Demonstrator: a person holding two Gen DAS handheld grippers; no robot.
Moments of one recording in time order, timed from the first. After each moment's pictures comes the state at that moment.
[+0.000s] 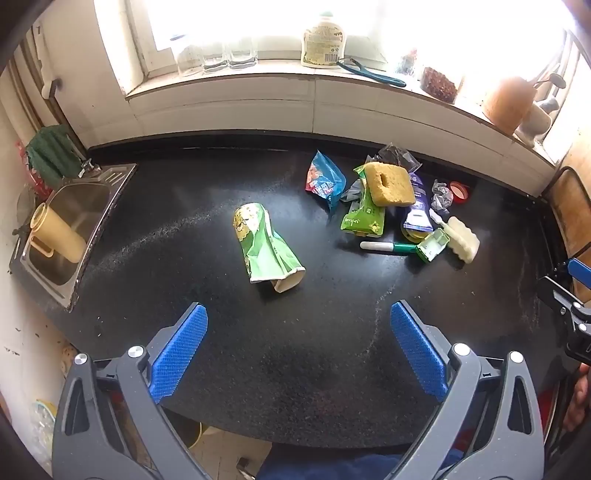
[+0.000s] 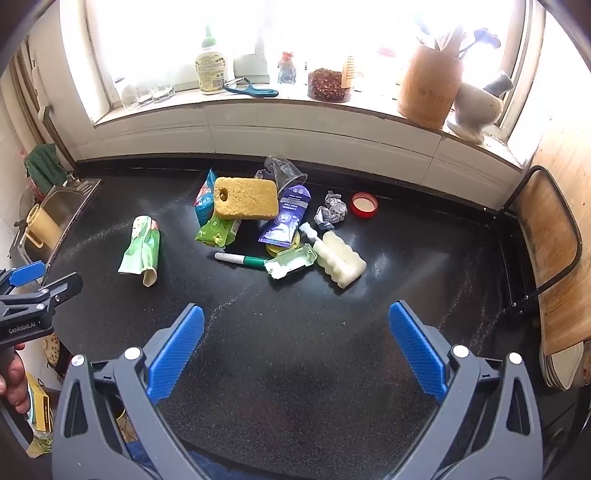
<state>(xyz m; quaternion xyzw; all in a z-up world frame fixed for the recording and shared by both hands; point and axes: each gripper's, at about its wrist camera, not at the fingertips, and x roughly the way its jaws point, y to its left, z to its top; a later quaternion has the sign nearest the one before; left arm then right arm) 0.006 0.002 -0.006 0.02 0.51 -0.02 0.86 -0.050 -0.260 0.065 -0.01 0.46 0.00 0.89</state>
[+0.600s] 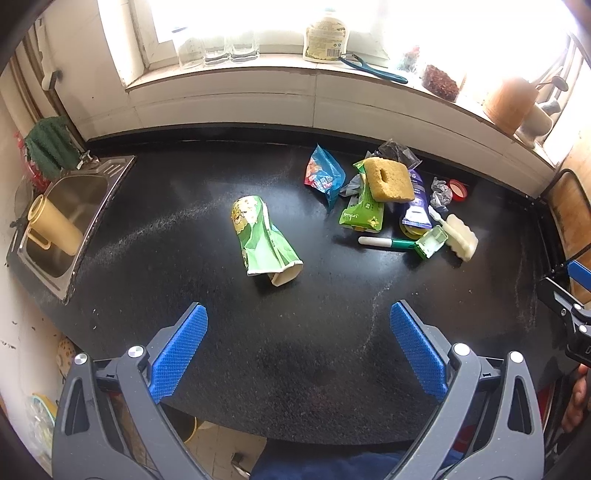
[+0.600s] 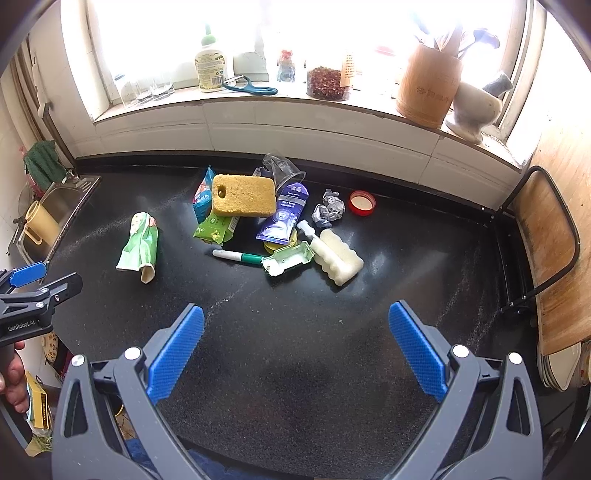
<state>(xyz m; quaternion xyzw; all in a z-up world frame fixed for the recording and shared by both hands) 0.005 0.003 -0.008 0.01 0.52 -0.02 0.86 -0.052 -0.262 0.067 -0.01 0.46 0.00 0.89</state>
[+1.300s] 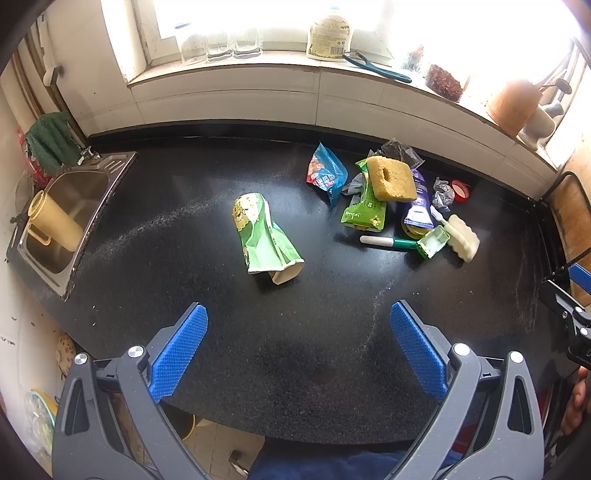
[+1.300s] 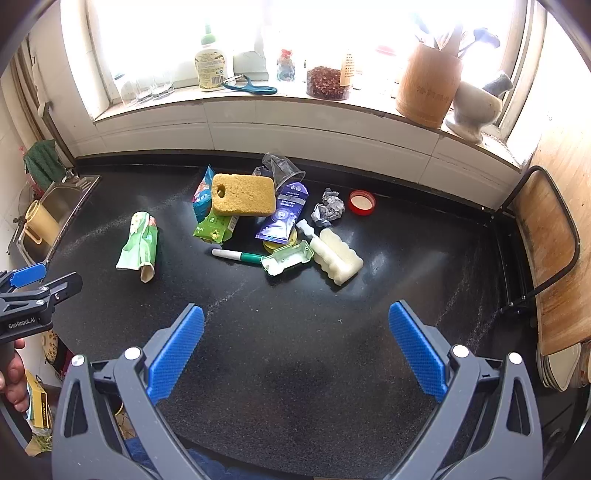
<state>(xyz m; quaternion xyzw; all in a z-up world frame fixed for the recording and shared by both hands) 0.007 0.006 -0.008 0.00 0.52 -0.02 0.85 -0.051 -0.262 0.065 -0.01 0.46 -0.01 0.89</state>
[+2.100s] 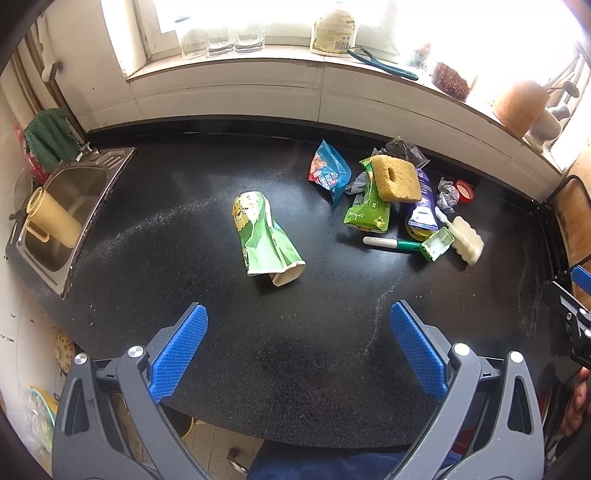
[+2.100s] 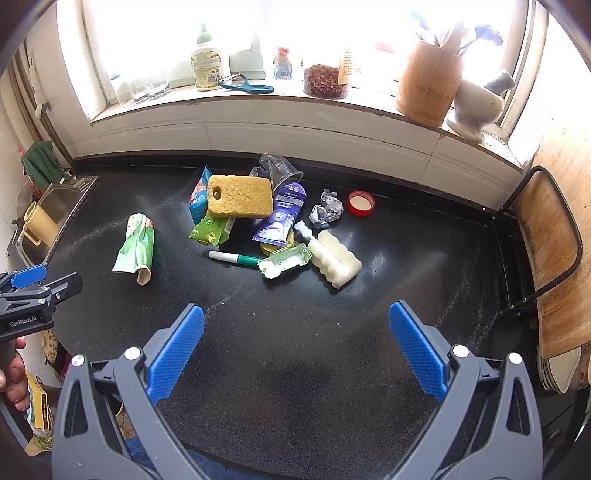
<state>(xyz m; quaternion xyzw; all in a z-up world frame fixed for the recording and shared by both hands) 0.018 0.006 -0.017 0.00 0.53 -0.01 0.85 -0.044 -0.266 0.064 -0.01 0.47 -0.01 0.88</state>
